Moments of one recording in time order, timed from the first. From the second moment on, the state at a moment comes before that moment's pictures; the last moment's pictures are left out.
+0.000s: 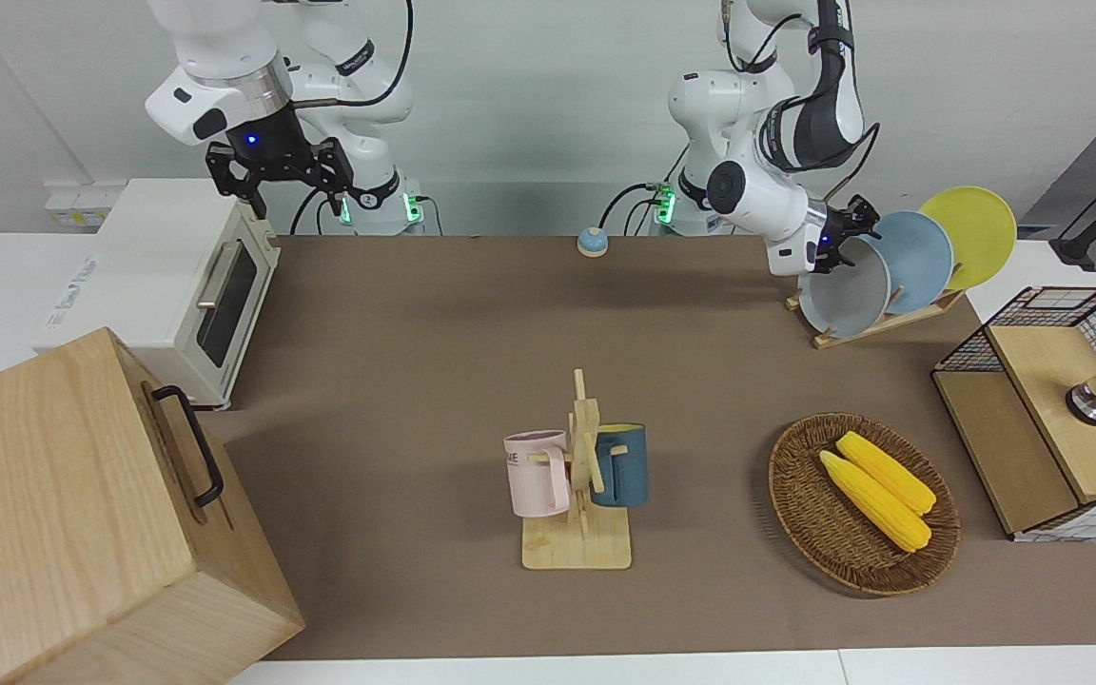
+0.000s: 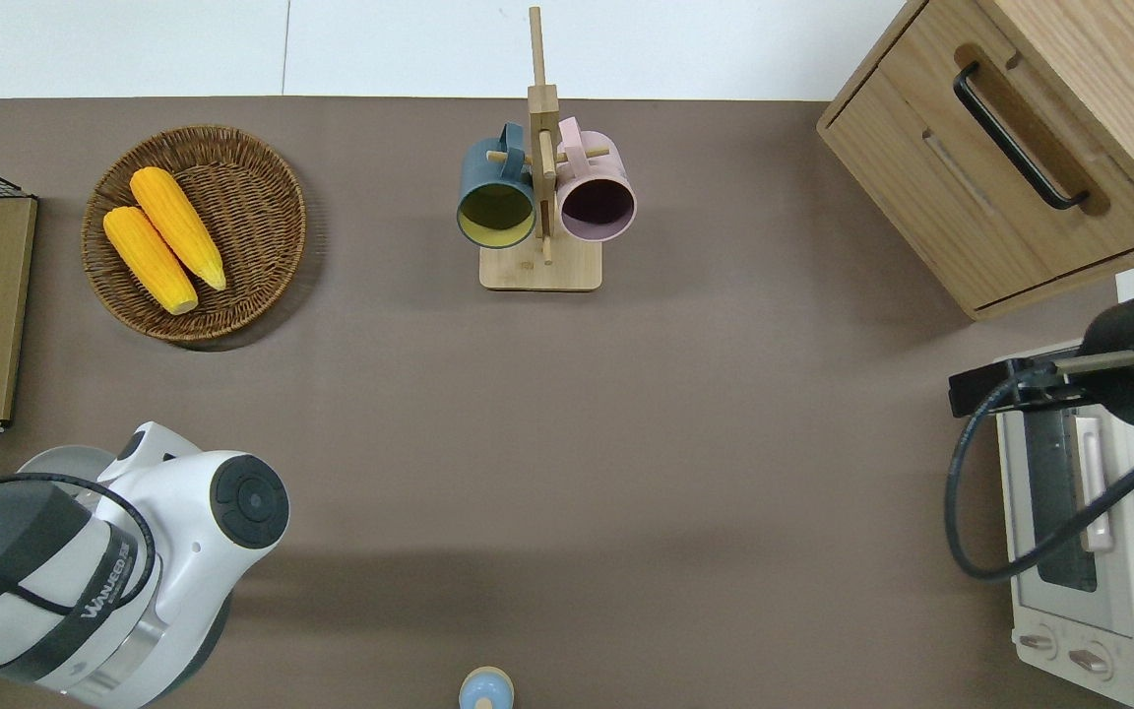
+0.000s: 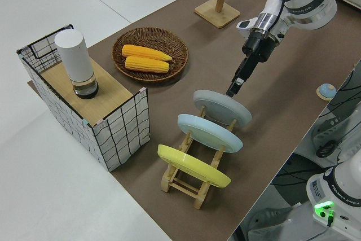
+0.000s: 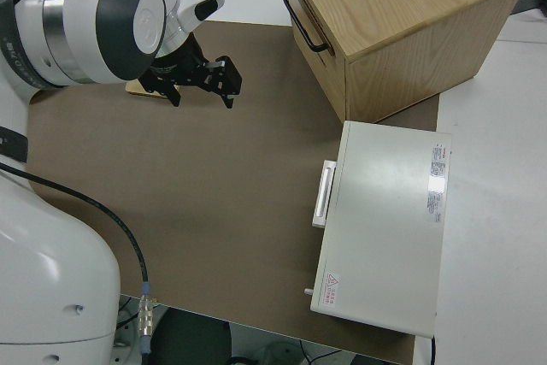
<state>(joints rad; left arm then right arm) -0.01 -0.21 -0.21 -2.40 0.92 1.66 -0.86 -0.08 -0.02 0.19 -1.50 0.00 1.41 0.06</state>
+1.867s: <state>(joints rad) -0.01 -0.22 -0.18 -1.91 0.05 1.67 -0.23 -0.08 -0.02 0.19 -1.50 0.00 1.41 0.06</state>
